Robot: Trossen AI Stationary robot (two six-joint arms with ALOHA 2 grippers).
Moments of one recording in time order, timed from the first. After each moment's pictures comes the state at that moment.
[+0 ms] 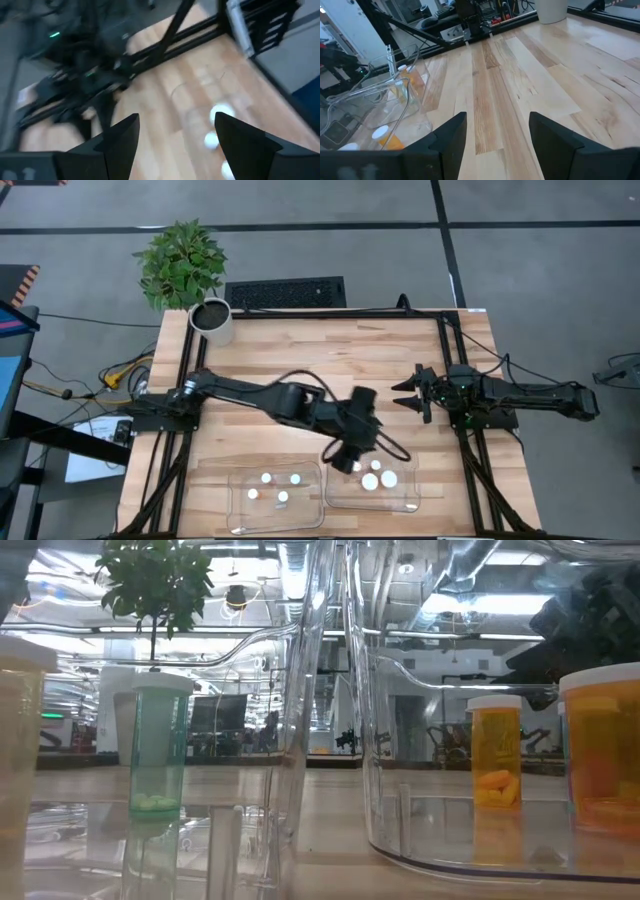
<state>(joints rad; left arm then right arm) -0.27 2.15 2.34 -0.83 -0.12 0.25 -0.18 0.27 0.00 0.04 -0.18 0.29</state>
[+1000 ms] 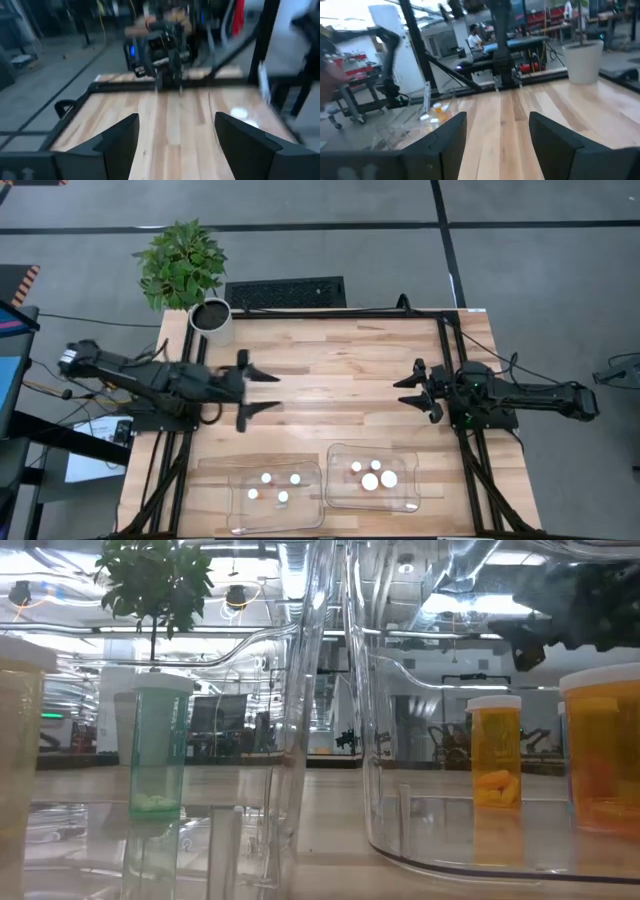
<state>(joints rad) -0.27 0.94 0.87 -0.15 -0.33 0.01 -0.18 0.27 0.02 0.34 -0.29 0.25</state>
